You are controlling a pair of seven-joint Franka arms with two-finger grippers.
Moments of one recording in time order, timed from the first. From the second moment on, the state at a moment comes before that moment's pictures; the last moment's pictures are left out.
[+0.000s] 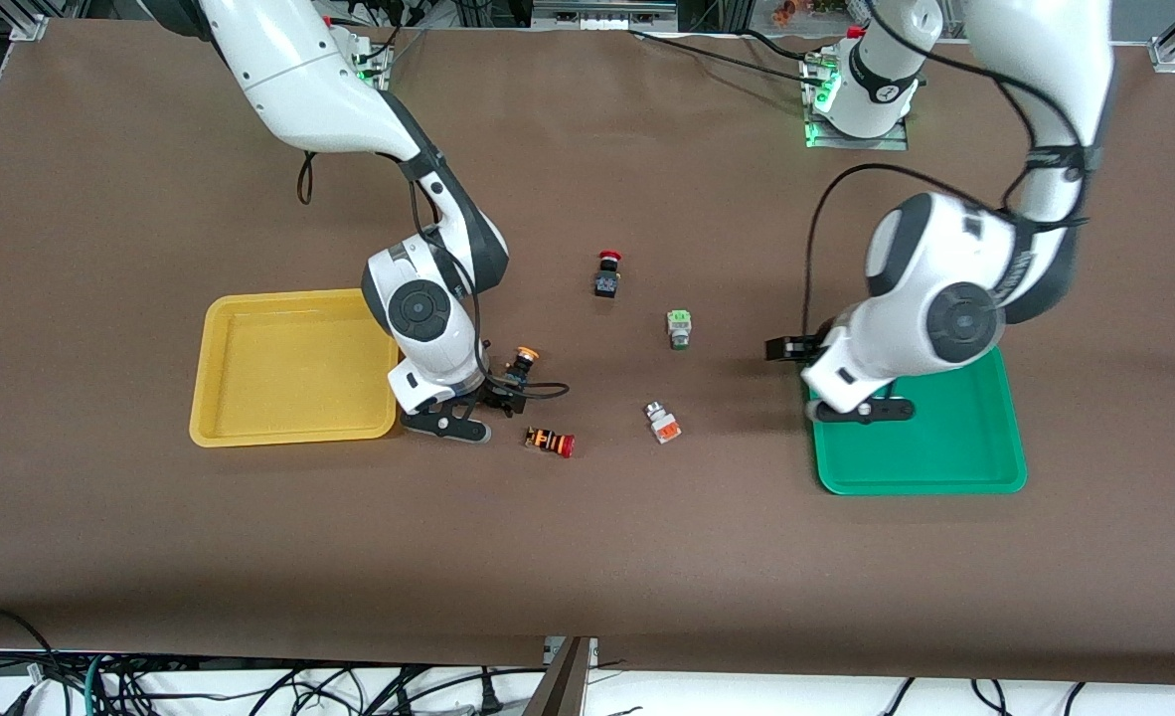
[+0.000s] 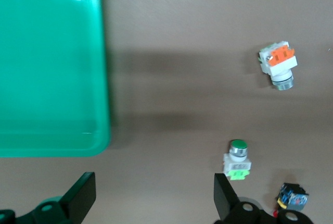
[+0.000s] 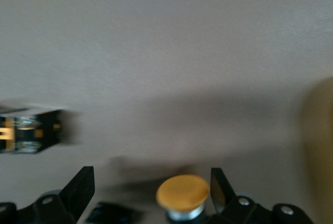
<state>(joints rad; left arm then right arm) -0.26 0.48 -0.08 -1.64 -0.13 1.89 -0.35 0.53 0.76 -0.02 -1.62 -0.01 2.48 0.68</state>
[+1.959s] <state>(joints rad) -0.38 0.52 -0.03 -1.75 -0.13 2.05 -0.40 0.31 0.54 -0.02 -1.68 0.02 2.14 0.34</state>
